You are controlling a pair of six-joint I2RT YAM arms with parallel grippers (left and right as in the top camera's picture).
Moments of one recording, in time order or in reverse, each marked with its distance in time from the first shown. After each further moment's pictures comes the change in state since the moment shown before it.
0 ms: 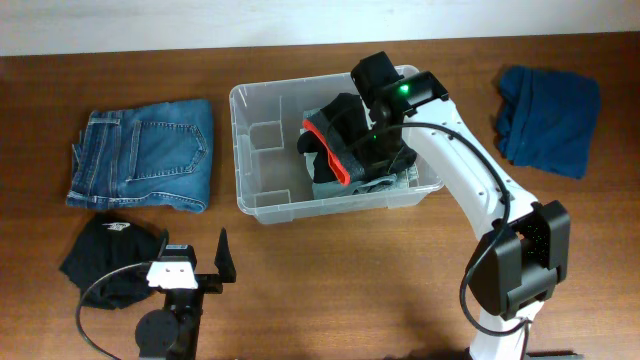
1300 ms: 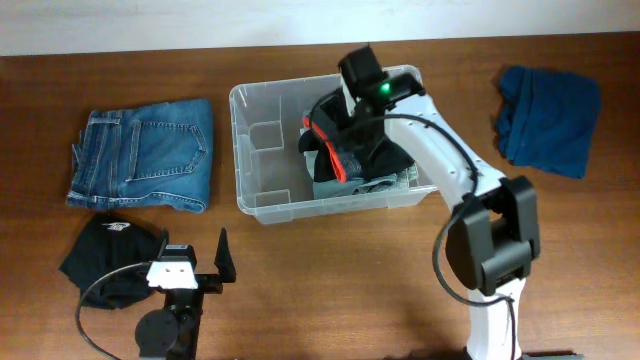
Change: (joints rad) left arm 0.000 0.000 0.000 0.000 0.000 0.000; right arm 0.000 0.156 0.024 0.284 -0.078 -0.026
